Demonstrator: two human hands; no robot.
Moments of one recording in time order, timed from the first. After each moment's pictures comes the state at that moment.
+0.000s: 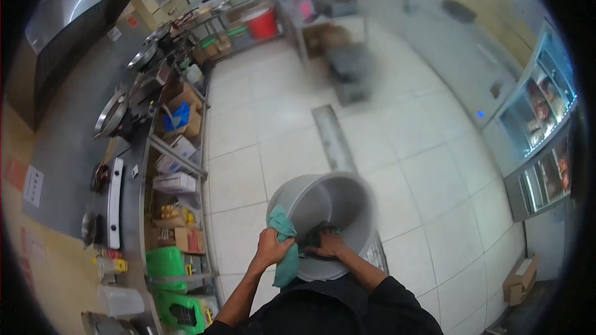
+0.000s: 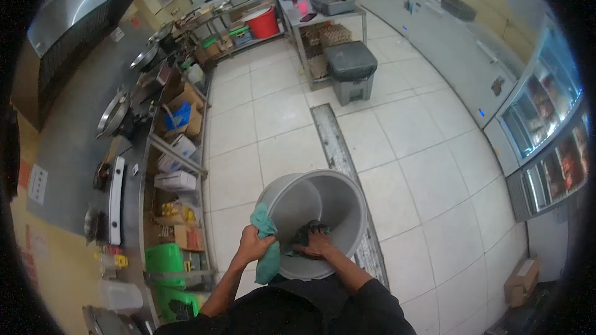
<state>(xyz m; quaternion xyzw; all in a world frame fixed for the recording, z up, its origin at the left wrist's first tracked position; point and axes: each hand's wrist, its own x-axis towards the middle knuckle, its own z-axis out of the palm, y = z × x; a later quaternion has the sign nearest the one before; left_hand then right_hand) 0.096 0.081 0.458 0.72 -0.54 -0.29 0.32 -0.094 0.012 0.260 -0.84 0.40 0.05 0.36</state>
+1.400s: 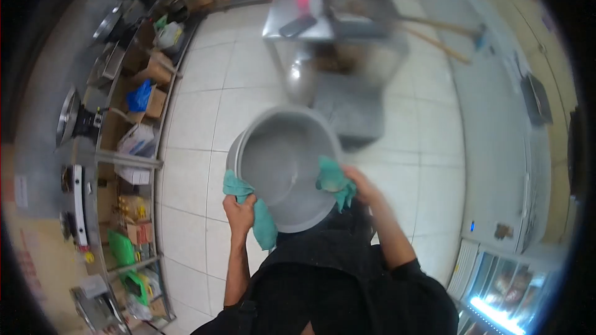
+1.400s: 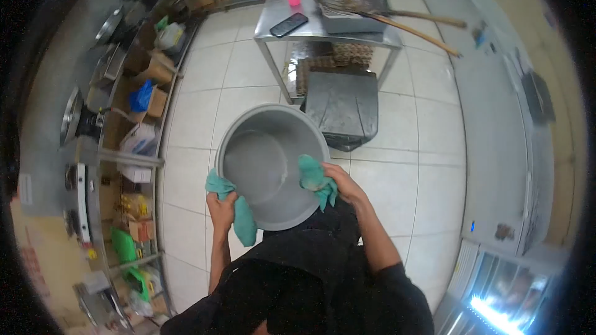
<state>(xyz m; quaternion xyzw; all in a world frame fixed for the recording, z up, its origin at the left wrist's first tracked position) 0.041 -0.915 0.442 0.81 -0.16 -0.19 0.53 -0.175 -1.145 0.411 -0.40 0.30 -0.11 0.86</state>
